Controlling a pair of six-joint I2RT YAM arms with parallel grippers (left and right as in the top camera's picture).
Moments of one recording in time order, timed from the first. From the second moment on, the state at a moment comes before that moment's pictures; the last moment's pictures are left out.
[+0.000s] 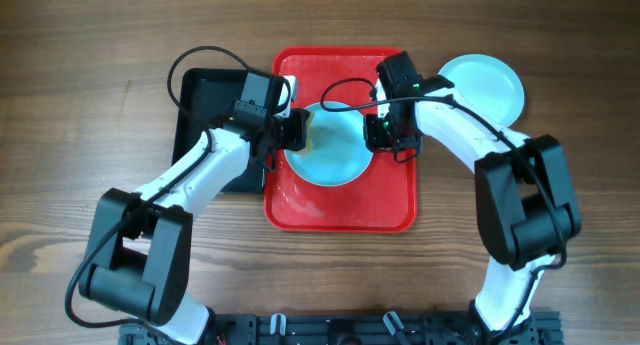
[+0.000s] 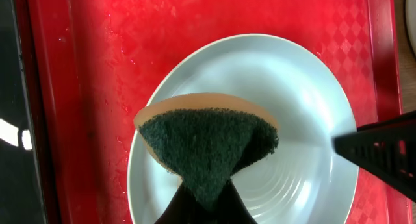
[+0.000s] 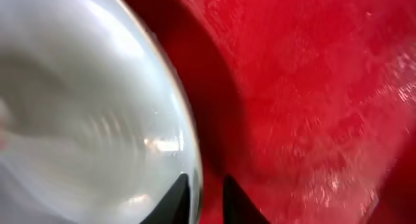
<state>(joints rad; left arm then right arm) -0.36 1.75 1.05 -0.32 0.23 -0.32 0.35 2.00 1.33 -0.75 -0.23 0.29</state>
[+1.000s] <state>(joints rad) -0.36 1.75 1.05 -0.34 0.20 -0.31 0.35 1.98 1.31 -0.69 -0.23 0.32</state>
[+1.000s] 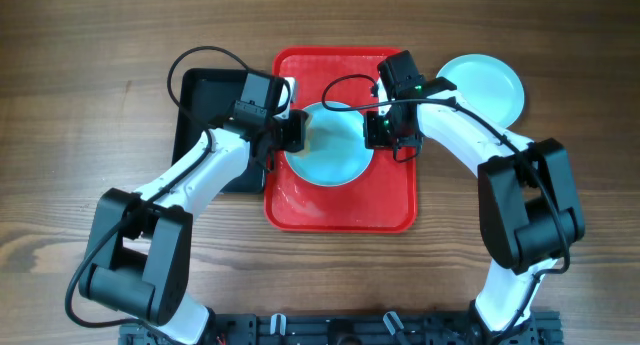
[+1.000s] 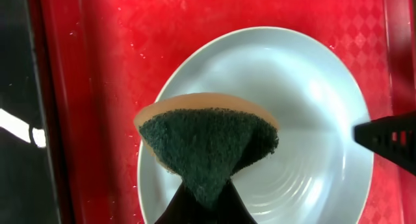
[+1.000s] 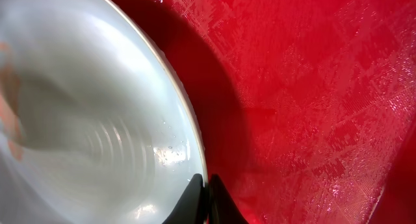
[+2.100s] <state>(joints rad) -0.42 1.86 1.05 -0.30 0.14 -0.36 0.35 1.98 1.31 -0.69 -0.23 0.32</state>
